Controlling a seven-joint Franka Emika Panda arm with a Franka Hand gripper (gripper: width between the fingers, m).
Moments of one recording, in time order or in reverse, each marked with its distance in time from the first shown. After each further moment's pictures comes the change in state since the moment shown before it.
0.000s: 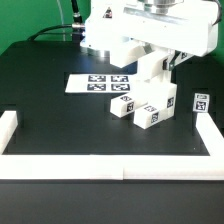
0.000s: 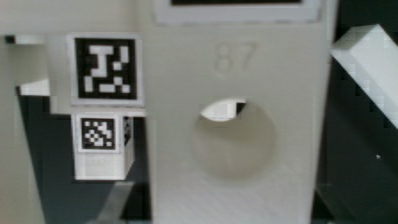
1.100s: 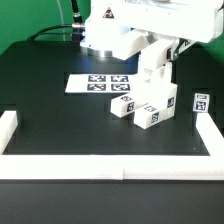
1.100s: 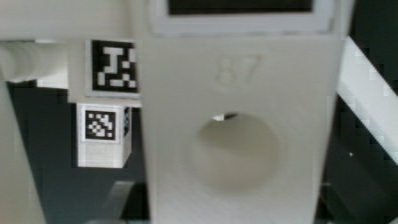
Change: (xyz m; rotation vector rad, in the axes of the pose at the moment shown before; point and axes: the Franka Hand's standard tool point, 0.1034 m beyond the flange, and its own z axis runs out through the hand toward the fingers) arm -0.005 -0.004 -0.020 0.011 -0.009 -0.024
